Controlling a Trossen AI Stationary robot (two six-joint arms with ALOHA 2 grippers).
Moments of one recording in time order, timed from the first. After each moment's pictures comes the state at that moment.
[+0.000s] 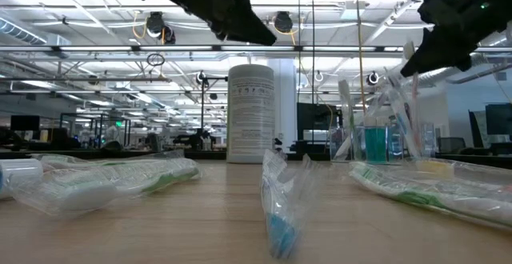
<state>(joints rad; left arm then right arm) 0.01 1.54 1.03 0.09 -0.18 0.16 0.05 0.48 0.51 -0.68 0.57 0.59</state>
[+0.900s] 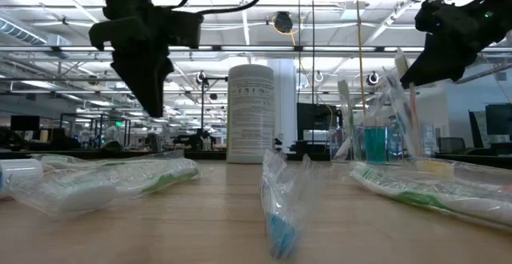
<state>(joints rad) -0.11 1.54 1.03 -0.76 -0.12 -0.22 0.05 0.49 0.44 -0.59 0.42 0.48</state>
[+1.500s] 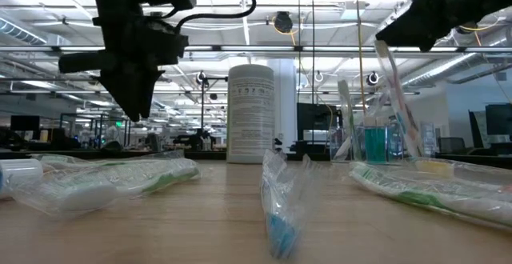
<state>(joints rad) -0.11 1.54 1.04 -0.98 -0.33 0.18 0.05 0.49 0.44 -0.23 0.42 0.16</state>
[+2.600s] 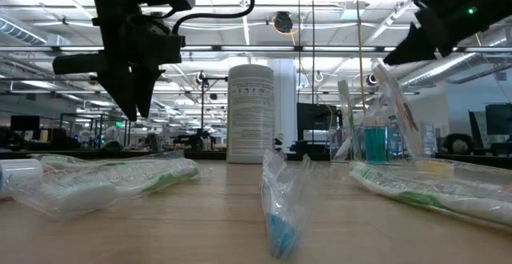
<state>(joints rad) -0.11 1.54 1.04 -0.99 -0.34 0.30 0.05 0.49 0.44 -0.37 0.73 0.19</state>
